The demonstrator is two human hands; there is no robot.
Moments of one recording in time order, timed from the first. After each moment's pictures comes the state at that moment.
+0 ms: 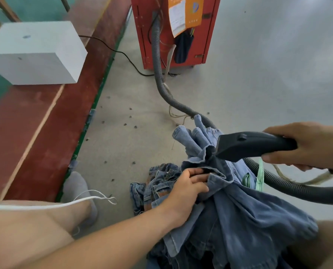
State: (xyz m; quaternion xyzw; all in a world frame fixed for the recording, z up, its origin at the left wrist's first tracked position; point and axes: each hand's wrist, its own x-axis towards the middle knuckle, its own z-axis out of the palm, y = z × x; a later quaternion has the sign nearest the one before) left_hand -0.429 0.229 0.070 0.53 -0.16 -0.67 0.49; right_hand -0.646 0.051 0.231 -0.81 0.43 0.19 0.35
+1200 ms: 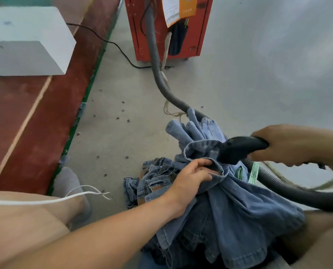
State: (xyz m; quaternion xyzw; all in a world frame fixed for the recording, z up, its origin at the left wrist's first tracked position) left_hand -0.440 0.214 0.072 0.53 -0.23 -0.68 0.44; right_hand -0.616 0.053 0.205 -0.80 0.48 0.25 0.26
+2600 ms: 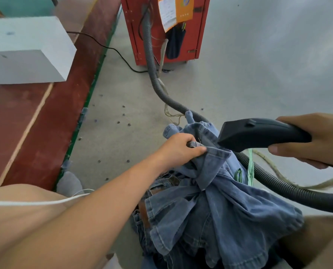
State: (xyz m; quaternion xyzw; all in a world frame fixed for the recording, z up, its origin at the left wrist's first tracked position) left_hand -0.383 0.141 0.097 0.66 -0.50 -0.50 0.25; right_hand -0.657 0.070 0.257 -0.82 0.46 0.12 0.33
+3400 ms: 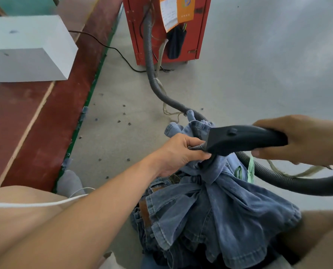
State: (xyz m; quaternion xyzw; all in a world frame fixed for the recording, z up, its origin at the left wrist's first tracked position) left_hand -0.380 0.160 0.109 0.48 -0.39 -0.70 0.36; right_hand -0.637 0.070 0.245 -0.86 0.40 0.10 0.31
